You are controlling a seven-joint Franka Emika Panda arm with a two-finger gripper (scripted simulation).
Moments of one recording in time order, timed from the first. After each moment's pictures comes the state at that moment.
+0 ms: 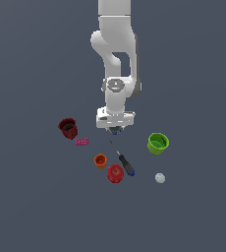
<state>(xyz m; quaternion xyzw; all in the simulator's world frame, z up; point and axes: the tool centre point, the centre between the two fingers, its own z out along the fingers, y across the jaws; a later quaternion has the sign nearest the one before) -0.136 0.011 0.031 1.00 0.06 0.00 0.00</state>
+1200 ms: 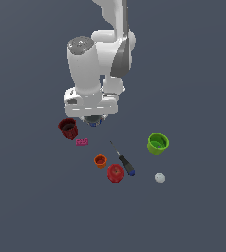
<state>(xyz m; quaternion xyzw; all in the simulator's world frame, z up) -0.062 -0.082 0.196 1.00 0.06 0.00 0.00</state>
